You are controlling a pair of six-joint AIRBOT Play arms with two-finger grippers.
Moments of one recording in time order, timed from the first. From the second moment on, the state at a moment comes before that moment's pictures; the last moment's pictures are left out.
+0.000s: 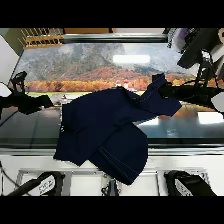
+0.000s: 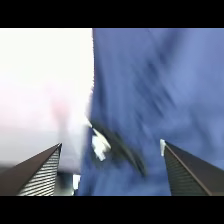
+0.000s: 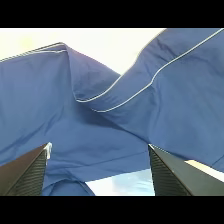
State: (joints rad) left arm 0.26 -1.23 1.15 1.33 -1.25 -1.52; right arm 0.10 -0.91 1.10 -1.31 0.98 1.65
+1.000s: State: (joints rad) left arm 0.24 -1.81 1.37 0.93 -1.18 -1.22; right arm 0.10 -0.91 1.10 -1.11 1.00 1.65
